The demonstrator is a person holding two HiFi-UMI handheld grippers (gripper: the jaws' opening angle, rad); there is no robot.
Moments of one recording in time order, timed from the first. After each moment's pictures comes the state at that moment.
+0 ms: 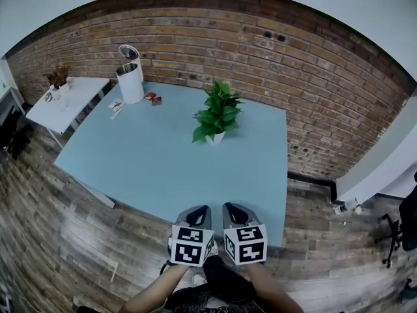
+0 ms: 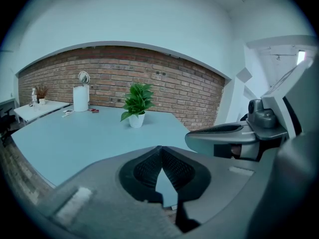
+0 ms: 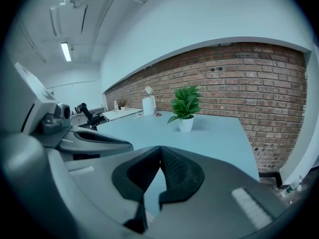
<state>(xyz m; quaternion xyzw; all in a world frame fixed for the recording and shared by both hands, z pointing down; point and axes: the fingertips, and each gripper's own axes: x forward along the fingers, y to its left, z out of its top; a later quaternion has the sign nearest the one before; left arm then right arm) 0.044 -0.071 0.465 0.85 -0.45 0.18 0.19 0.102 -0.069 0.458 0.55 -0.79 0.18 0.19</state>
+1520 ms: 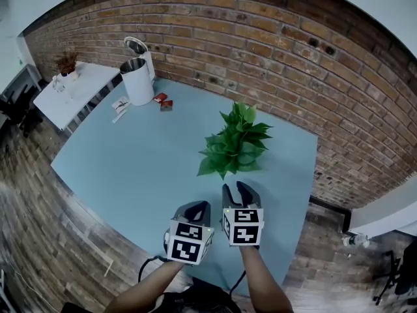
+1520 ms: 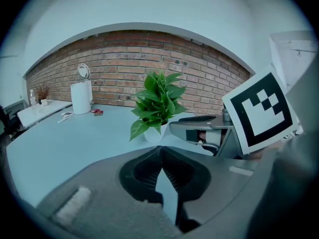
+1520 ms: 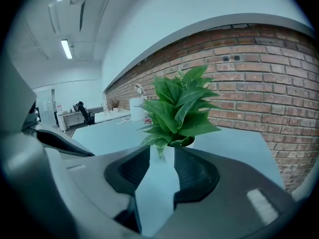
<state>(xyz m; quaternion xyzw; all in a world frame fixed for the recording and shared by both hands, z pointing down) 0.047 -0.259 0.491 0.81 -0.50 0.21 0.22 0.115 -0.320 0.491 0.54 -0.81 0.15 0.19</state>
